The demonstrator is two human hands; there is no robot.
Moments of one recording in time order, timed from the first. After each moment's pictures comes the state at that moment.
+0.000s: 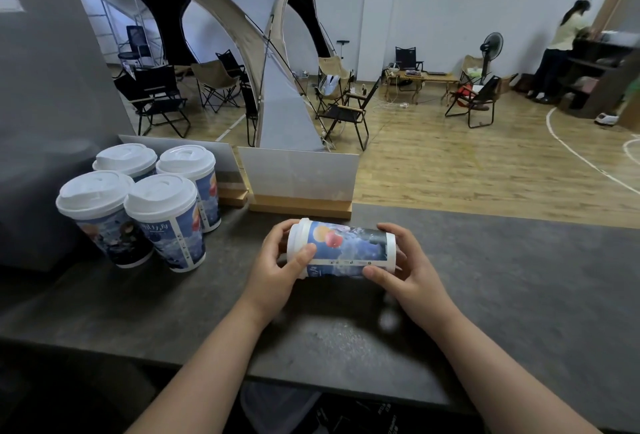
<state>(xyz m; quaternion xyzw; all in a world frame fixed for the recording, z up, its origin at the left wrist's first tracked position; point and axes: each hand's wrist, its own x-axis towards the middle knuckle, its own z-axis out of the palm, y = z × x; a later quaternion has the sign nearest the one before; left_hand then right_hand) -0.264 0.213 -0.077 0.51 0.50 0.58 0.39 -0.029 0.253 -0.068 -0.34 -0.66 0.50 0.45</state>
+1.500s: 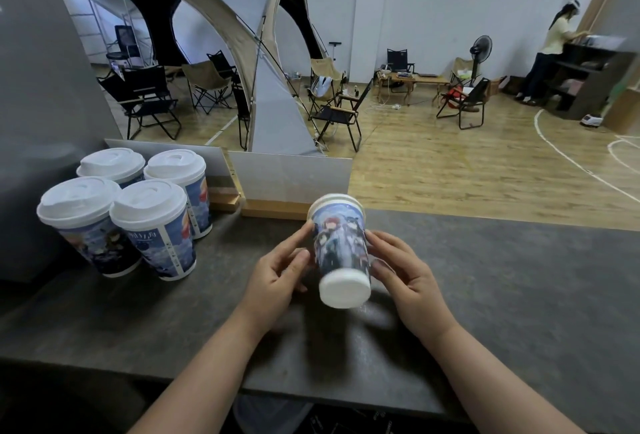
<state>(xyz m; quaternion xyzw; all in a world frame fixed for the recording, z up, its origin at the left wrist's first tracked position) -0.259 0.212 -0.077 0.56 0.47 0.56 0.39 -0.031 0.258 -0.074 -0.31 -0.70 0.42 0.49</state>
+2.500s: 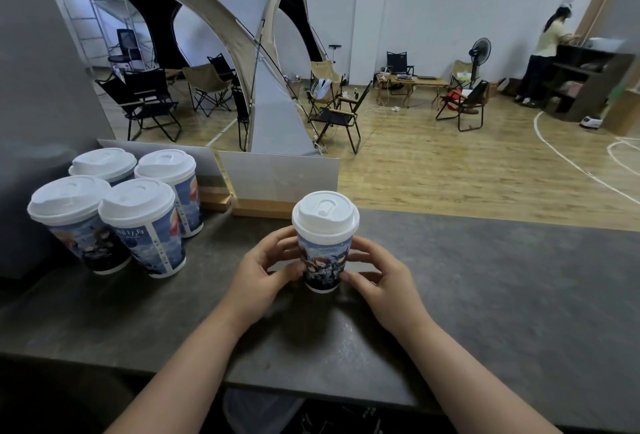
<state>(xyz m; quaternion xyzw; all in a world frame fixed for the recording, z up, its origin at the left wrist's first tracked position) -0.260 0.216 -0.076 0.57 0.49 0.56 0.37 -0.034 0.256 -0.078 -0.40 -0.71 0.37 0.44</state>
